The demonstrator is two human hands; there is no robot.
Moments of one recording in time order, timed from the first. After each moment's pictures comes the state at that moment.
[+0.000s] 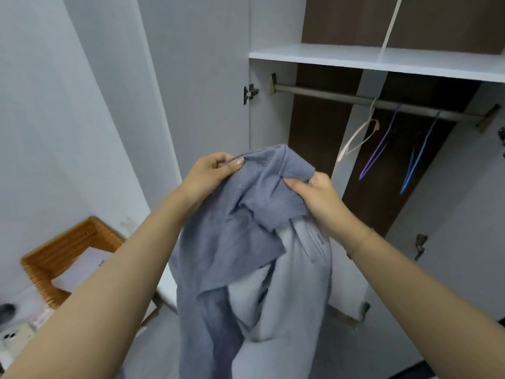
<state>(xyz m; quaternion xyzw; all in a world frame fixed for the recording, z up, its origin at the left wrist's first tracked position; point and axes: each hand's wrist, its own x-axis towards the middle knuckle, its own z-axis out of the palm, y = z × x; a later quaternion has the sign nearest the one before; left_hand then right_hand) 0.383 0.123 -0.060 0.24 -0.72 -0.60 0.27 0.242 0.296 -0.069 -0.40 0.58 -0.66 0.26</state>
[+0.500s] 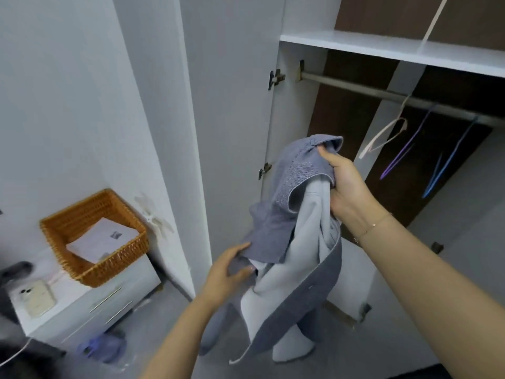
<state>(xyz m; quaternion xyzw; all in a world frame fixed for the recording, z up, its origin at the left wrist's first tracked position) 0.457 0.216 -0.245 0.32 -0.76 -0.51 0.24 0.242 0.273 -0.054 -0.17 0.46 -0.77 0.42</state>
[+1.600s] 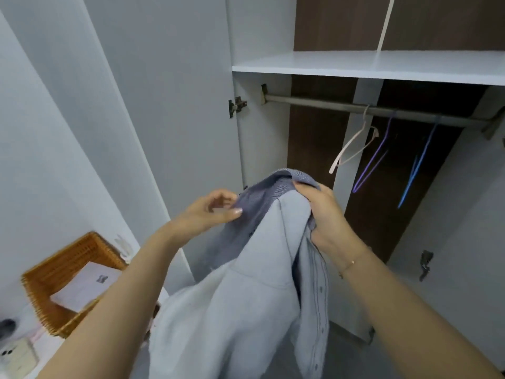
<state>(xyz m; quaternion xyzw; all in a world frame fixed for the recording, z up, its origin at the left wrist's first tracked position) 0.342 0.150 -0.080 0.24 -0.79 -0.54 0.15 0.167 0.309 -0.072 -0.24 0.49 -0.76 0.35</state>
